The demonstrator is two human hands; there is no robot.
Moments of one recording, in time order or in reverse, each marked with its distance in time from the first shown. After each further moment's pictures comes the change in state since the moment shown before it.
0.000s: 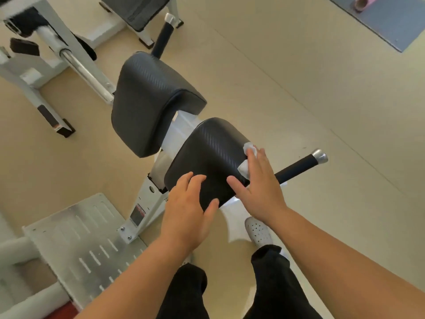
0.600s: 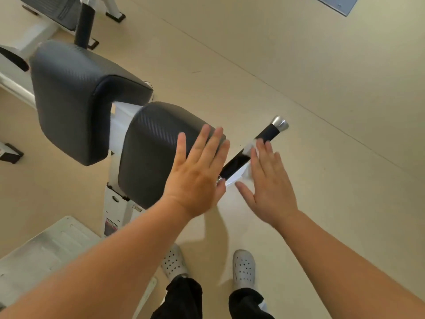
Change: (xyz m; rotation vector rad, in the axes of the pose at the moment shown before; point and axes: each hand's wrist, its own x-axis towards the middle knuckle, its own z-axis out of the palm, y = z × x) left_hand 0.060 0.039 0.061 0.735 0.118 0.768; right_hand -0.063 0.104 0.014 -0.507 0.262 -0.042
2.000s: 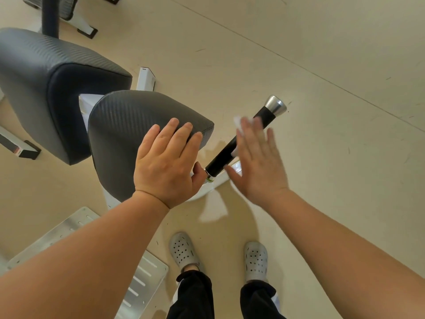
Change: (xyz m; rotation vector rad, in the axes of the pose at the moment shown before) left_hand 0.026 0.007 0.037 0.149 0.256 -0.073; right_hand 0.036 0.039 0.048 0.053 0.139 -0.072
